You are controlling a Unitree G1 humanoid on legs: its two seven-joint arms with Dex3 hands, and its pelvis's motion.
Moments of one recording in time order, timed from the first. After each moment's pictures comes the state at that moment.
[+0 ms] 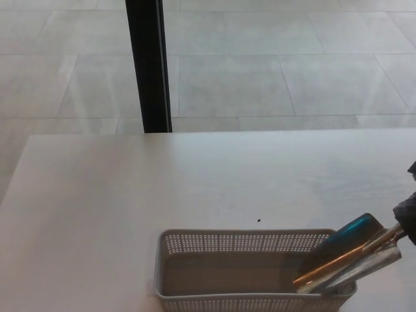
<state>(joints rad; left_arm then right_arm) -0.02 0.64 0.17 1.31 0.07 -0.03 -0.15 -0.37 -1.21 0.32 0.16 -1.10 -0.43 -0.40</state>
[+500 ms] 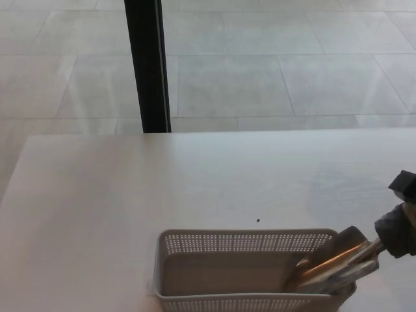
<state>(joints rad) -0.02 0.64 0.17 1.31 0.07 -0.03 -0.15 -0.31 -1.17 0.30 -0.03 -1.13 -0.34 -0.19</state>
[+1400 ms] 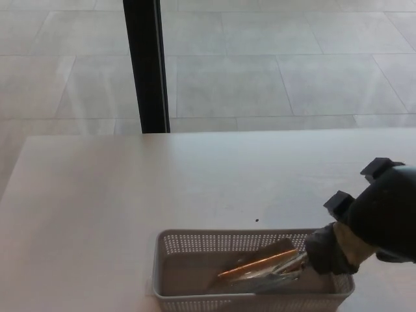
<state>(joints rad) -0.03 0.64 0.17 1.31 0.07 -0.03 -0.15 -0.23 -0.81 0.33 -0.29 -1.23 -0.13 0.19</state>
